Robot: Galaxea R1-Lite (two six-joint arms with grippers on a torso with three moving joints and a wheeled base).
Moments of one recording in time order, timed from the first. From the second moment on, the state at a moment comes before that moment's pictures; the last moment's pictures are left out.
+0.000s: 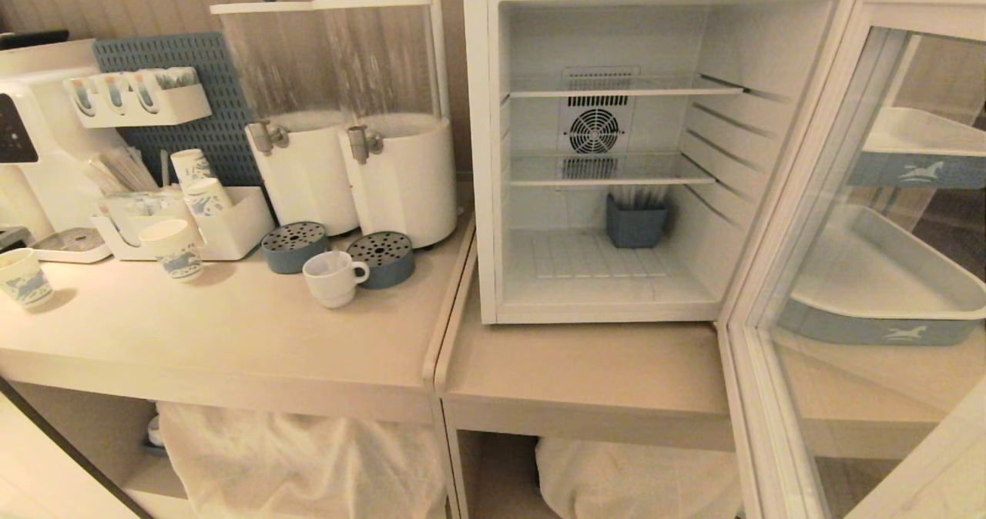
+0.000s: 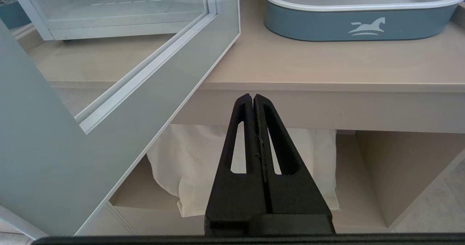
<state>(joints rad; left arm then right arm) 0.00 0.00 -0.01 0.04 -0.02 0.07 -0.01 0.00 -0.02 0.07 0.00 0.01</state>
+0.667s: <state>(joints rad) 0.00 0.00 -0.01 0.04 -0.02 0.06 -0.01 0.00 -0.02 0.07 0.00 0.01</state>
